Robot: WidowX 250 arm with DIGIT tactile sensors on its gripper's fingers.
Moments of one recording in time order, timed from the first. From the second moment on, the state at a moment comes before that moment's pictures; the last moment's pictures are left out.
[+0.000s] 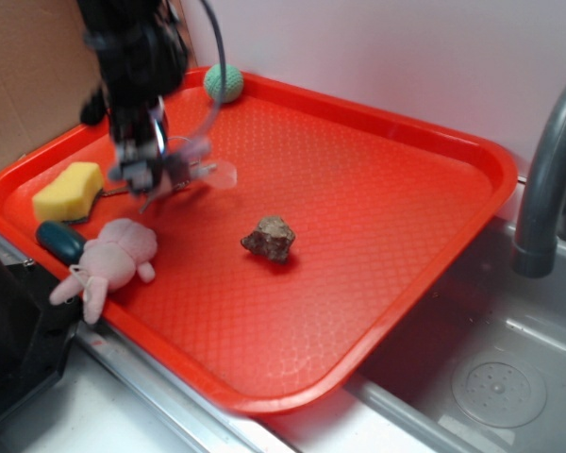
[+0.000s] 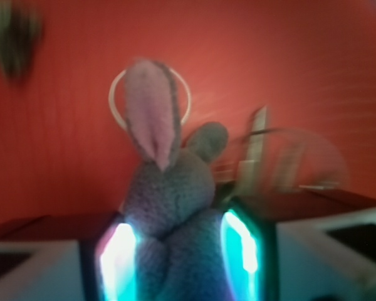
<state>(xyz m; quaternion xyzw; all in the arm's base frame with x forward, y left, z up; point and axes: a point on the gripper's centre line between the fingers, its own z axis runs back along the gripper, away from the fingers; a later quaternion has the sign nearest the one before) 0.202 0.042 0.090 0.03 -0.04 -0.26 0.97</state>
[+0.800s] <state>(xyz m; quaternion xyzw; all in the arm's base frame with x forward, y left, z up) 0.241 -0.012 0.200 -0.03 -0.06 0.02 1.00</state>
